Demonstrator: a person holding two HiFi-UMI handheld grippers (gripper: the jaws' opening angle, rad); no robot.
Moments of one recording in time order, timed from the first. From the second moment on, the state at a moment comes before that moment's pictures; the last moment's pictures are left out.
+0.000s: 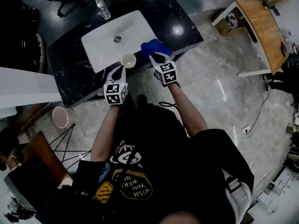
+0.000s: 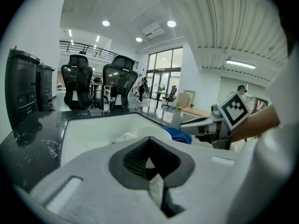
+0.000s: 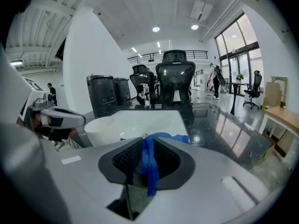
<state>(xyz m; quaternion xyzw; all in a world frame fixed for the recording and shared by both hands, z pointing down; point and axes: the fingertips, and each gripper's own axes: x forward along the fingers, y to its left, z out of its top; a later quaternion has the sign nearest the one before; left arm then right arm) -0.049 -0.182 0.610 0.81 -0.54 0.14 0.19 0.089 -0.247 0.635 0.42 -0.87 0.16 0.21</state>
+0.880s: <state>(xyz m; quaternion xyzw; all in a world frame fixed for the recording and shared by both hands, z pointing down) -0.076 -0.188 0.620 0.80 -0.56 0.12 0.20 0.067 -0.253 0.696 0.38 -0.86 0.19 0.30</state>
